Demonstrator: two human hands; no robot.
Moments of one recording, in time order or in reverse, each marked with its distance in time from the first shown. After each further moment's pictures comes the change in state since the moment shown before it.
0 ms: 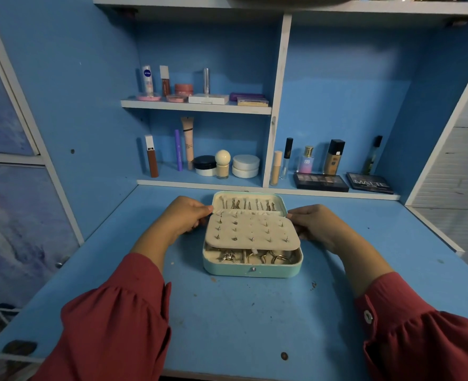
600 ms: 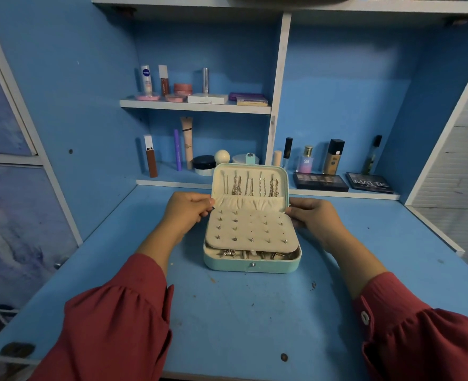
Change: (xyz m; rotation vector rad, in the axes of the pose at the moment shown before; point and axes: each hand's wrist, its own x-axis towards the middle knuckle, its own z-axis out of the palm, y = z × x) left_hand 0.005 -0.002 0.010 -0.286 0.137 0.148; right_hand 0.002 -0.001 0.008 0.232 0.132 -0.121
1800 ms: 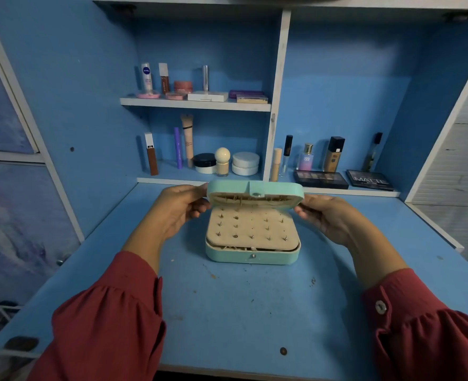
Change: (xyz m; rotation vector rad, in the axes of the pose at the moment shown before) left_hand -0.013 0.020 -0.016 -0.321 -0.100 -0.148; right_hand 0.002 -0.009 -0.026 0.422 -0.121 0.211
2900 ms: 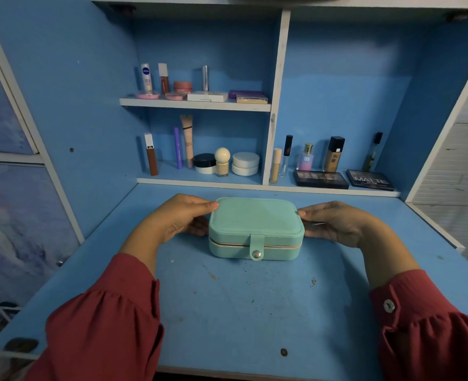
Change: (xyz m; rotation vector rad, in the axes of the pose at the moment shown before) left_hand 0.000 -0.005 -0.006 0.336 -0.210 -0.103; right_hand -0.003 -0.006 -0.016 -0.384 -0.150 0.132
